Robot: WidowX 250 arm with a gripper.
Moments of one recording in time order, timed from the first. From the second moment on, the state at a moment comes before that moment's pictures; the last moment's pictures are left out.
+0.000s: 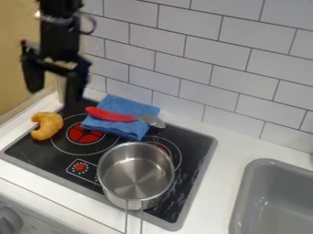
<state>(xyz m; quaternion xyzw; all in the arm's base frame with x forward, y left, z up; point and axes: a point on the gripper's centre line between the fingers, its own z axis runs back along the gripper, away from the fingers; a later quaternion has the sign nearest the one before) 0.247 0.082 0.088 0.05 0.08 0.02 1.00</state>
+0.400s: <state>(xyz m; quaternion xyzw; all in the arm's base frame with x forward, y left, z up) 0.215 0.050 0.106 0.05 0.10 0.06 0.99</state>
